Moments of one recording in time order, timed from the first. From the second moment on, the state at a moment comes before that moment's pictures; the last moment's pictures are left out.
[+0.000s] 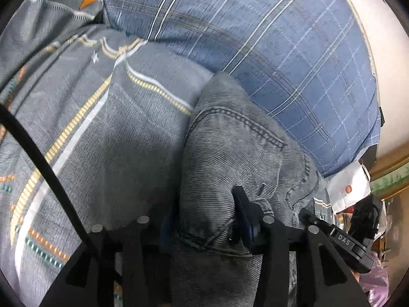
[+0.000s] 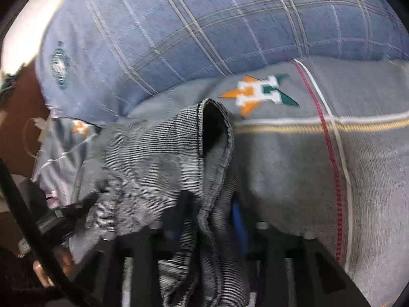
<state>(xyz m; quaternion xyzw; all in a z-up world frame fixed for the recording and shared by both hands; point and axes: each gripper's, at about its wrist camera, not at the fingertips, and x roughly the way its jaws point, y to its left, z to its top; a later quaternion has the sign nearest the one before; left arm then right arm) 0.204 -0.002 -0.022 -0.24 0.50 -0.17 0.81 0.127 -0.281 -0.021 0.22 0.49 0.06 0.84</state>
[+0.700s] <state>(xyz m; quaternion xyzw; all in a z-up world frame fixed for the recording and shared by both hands) 0.133 0.004 -0.007 -0.20 0.48 -0.18 0.84 0.028 -0.261 0.027 0.24 0.39 0.11 0.88</state>
